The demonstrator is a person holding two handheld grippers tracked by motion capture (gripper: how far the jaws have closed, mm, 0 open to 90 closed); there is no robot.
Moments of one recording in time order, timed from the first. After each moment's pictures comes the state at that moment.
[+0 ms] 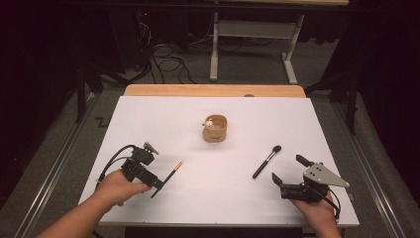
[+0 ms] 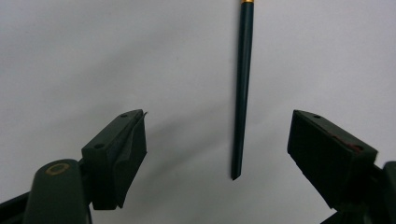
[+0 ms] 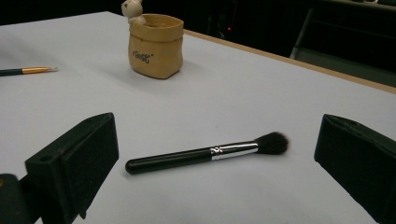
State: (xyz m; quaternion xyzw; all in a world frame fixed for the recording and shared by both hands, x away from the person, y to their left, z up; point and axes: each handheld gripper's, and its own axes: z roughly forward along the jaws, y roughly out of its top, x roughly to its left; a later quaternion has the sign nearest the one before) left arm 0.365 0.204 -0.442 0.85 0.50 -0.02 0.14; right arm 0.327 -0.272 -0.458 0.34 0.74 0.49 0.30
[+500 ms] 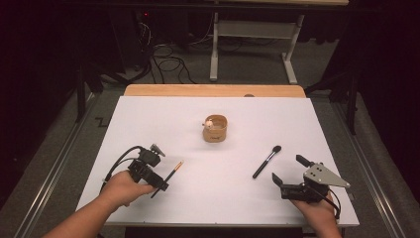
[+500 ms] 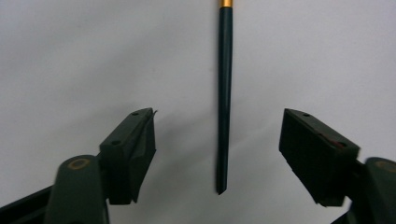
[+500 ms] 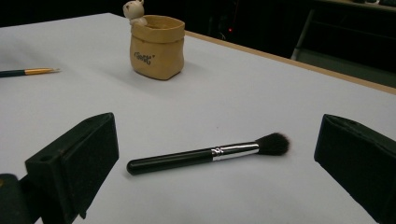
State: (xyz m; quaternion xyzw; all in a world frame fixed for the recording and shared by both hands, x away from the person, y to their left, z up) left arm 0.365 0.188 -0.447 0.86 0.49 -0.02 0.14; right arm 0.326 -0.272 -0.457 0.34 0.74 0.49 0.30
